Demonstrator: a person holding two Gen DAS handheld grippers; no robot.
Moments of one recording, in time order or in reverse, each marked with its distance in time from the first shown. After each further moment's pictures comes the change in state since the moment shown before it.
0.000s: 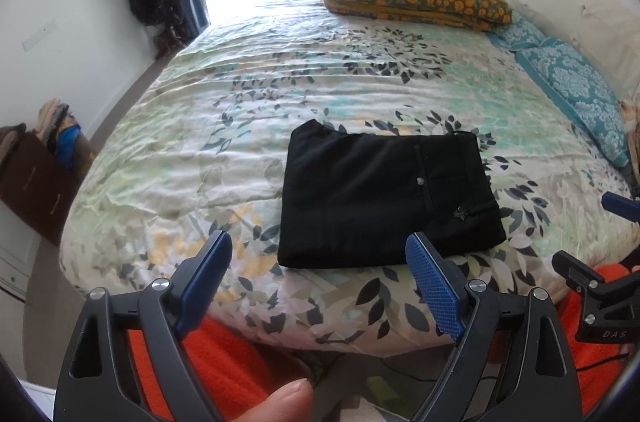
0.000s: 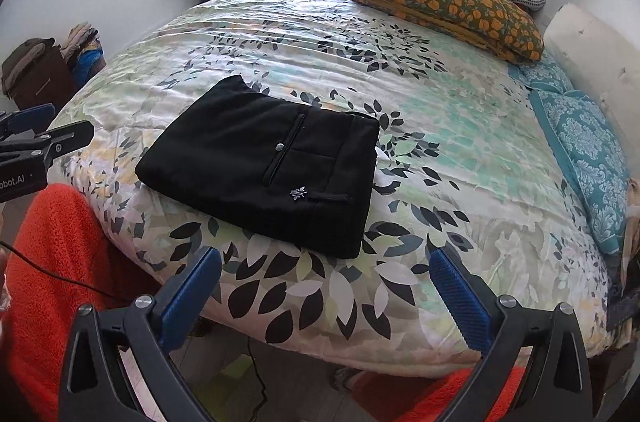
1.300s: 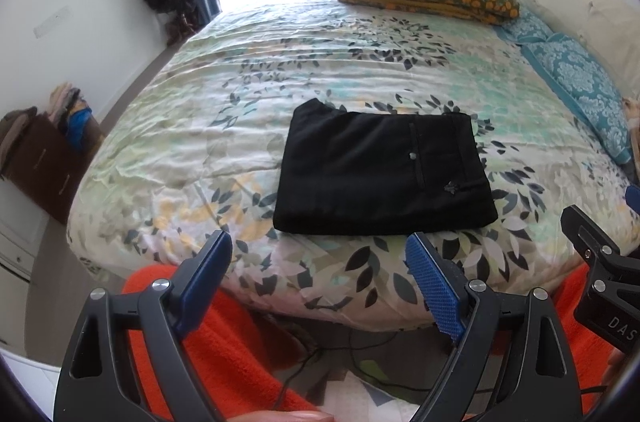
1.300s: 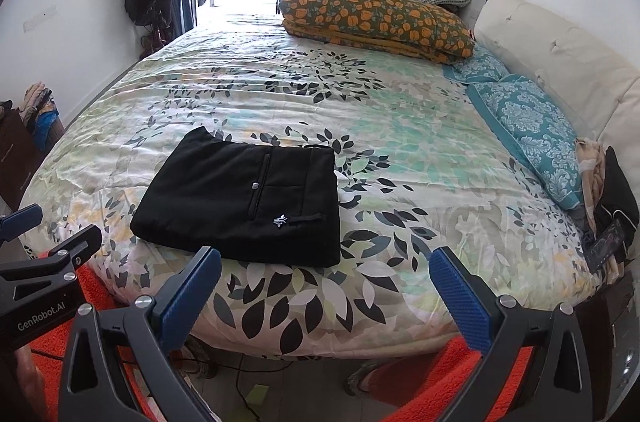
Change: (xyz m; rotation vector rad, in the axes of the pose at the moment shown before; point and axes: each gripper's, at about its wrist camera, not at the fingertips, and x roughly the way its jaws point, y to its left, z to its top) left arm -0.014 -0.016 -0.028 -0.032 0.046 0.053; right arm -0.046 0.019 -0.007 0.228 -0.081 -0.158
